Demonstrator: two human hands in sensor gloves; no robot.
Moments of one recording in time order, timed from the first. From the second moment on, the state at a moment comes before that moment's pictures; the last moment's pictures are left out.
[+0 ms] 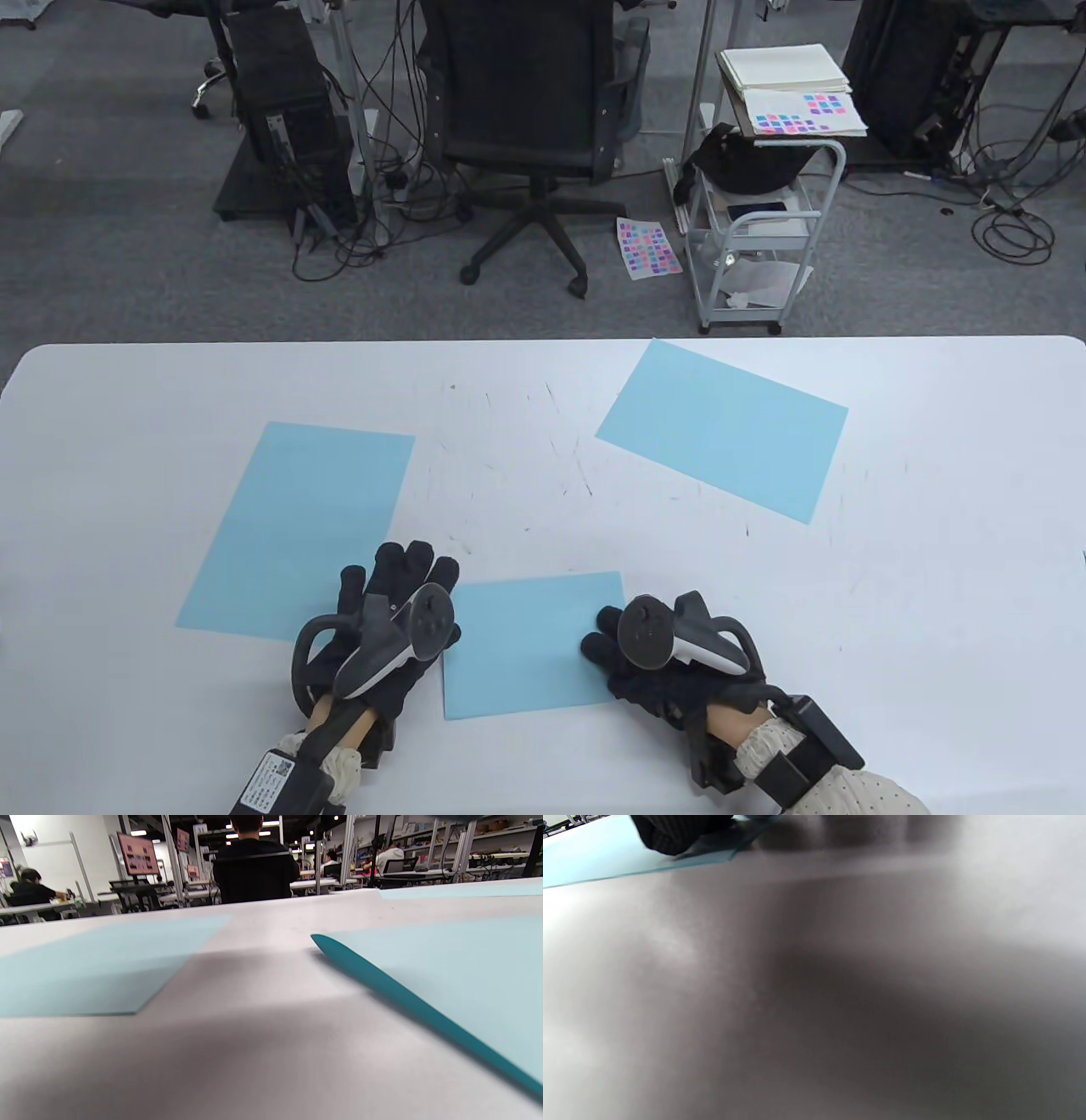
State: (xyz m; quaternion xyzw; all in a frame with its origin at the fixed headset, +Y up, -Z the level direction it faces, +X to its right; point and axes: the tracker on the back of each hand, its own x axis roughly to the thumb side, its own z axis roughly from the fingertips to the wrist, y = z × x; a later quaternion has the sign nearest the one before) left_hand -0.189 -0.728 -0.308 -0.04 -0.02 -0.04 1.00; right_hand 0.109 -0.786 -0.314 0.17 0.23 0.95 0.08
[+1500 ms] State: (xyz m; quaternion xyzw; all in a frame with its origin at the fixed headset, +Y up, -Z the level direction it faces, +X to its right) left_hand -0.213 -0.711 -0.304 -0.01 -0.02 -0.02 1.00; right_hand -0.007 -0.764 -0.378 0.13 0.16 0.98 -0.01
